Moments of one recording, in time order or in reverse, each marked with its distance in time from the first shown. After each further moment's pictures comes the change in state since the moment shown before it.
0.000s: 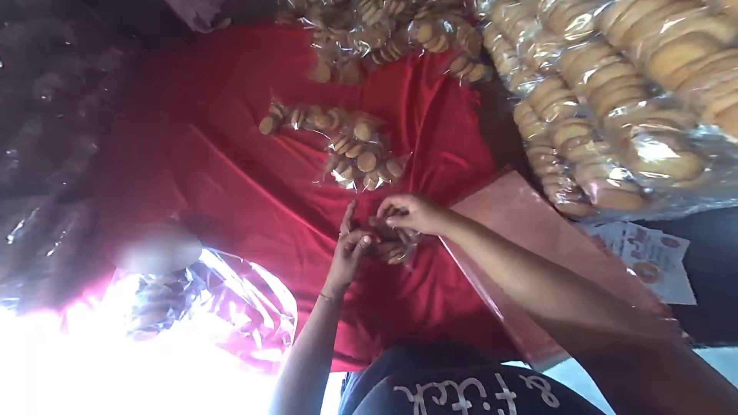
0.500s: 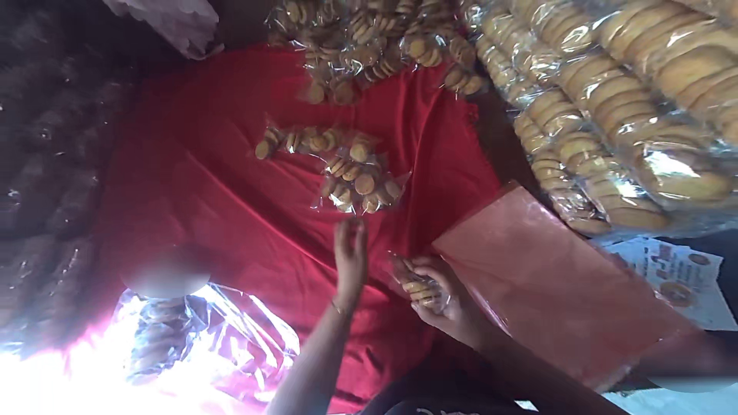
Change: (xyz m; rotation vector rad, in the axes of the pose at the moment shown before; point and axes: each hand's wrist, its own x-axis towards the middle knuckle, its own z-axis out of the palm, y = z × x) left_hand 0.059 0.042 0.021 0.268 0.290 -0.106; right_hand -0.083 0.064 0.095 -0.063 0.663 -0.336
